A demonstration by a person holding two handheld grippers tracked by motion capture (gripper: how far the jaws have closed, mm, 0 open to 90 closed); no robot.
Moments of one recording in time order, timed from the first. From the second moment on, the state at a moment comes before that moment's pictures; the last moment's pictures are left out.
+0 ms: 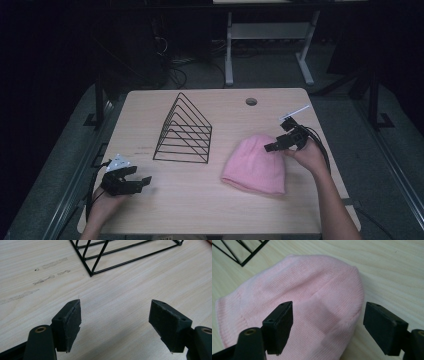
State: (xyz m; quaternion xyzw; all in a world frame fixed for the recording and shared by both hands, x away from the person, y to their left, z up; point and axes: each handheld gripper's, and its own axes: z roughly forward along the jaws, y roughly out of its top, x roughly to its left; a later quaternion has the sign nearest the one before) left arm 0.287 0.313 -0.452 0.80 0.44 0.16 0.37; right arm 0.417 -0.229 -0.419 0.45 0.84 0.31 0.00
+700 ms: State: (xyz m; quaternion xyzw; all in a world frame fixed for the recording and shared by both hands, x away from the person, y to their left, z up) left arm 0.287 0.312 -0.452 0.81 0.44 0.16 0.36; right arm 0.442 -0.229 -0.440 0.49 0.83 0.27 -0.03
